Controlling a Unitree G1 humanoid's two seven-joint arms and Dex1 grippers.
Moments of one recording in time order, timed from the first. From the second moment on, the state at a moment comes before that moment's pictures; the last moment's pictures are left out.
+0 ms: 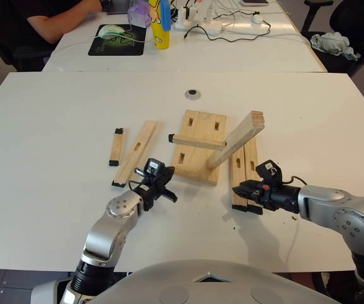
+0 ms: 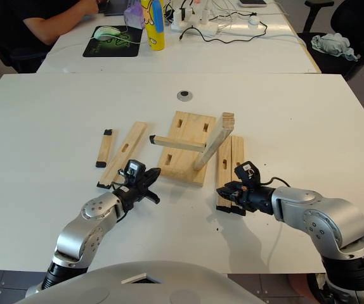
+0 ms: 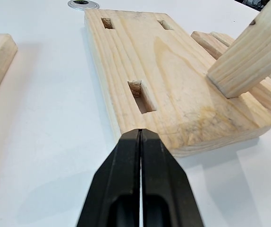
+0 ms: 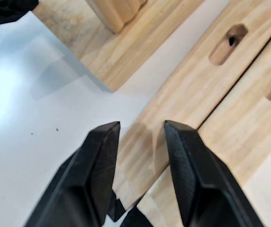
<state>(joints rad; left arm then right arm) 0.17 0.19 -0.28 -0.42 -0.18 0.62 -0.27 0.08 -0.77 -0.05 -0.59 0.83 1.25 0.36</state>
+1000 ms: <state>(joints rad) 0.19 0.16 -0.29 -0.40 -0.17 0.58 -0.24 -0.07 -0.76 -0.06 -0.56 0.80 1.32 0.49</state>
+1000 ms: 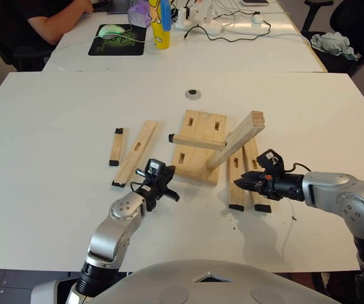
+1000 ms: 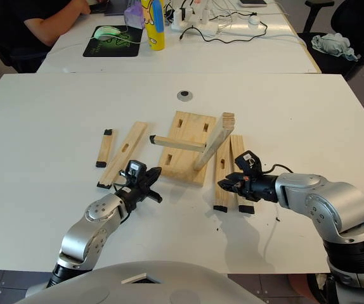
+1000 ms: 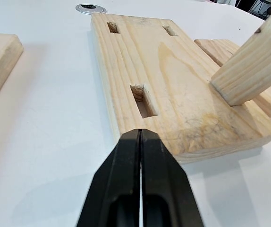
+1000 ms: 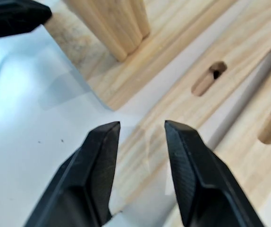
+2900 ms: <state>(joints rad) 0.19 0.16 -0.28 -0.39 -0.18 0.58 -0.25 -0.12 -0.42 -0.27 -0.60 0.71 1.60 0.17</state>
